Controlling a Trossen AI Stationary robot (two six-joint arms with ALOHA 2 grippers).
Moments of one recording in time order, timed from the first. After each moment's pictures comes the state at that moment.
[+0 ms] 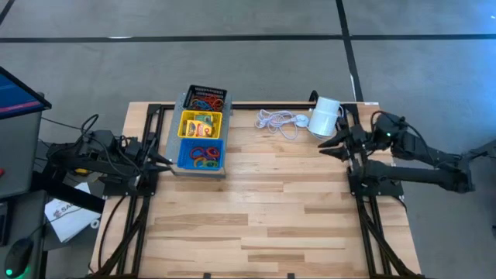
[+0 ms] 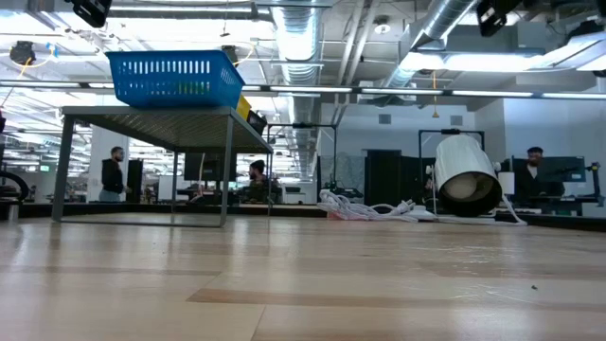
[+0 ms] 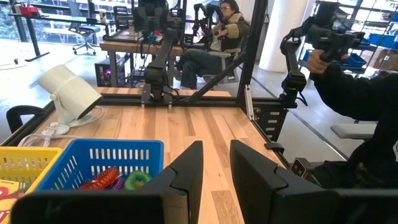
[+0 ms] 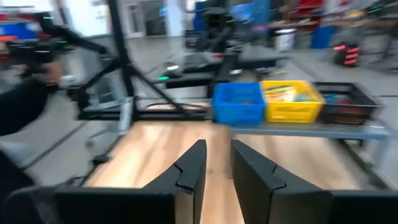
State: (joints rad) left arm -0.14 0.22 0.63 -0.52 0.01 -0.09; right arm -0.29 0.48 0.67 -0.29 -0.43 0.00
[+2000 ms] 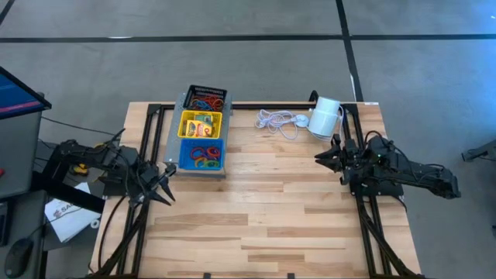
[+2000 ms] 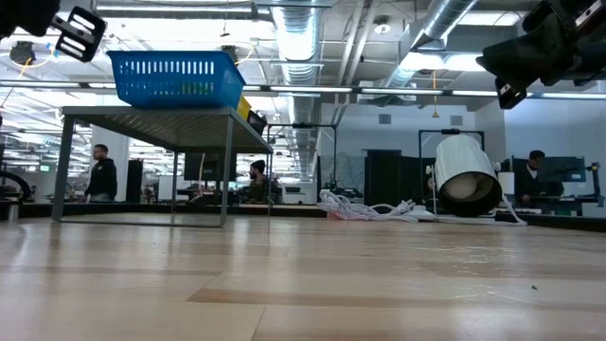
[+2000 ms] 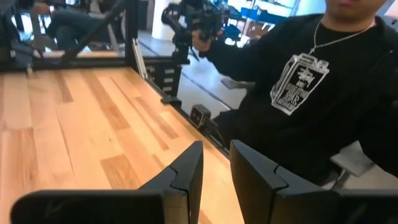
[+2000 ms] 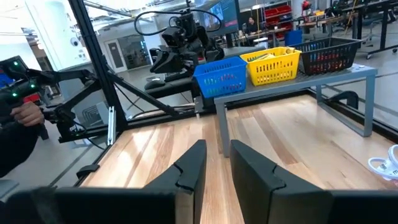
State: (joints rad) left arm -0.26 0.19 0.31 -0.28 0.41 -0.11; right arm -0.25 0.10 0.17 -0.07 -0.26 0.21
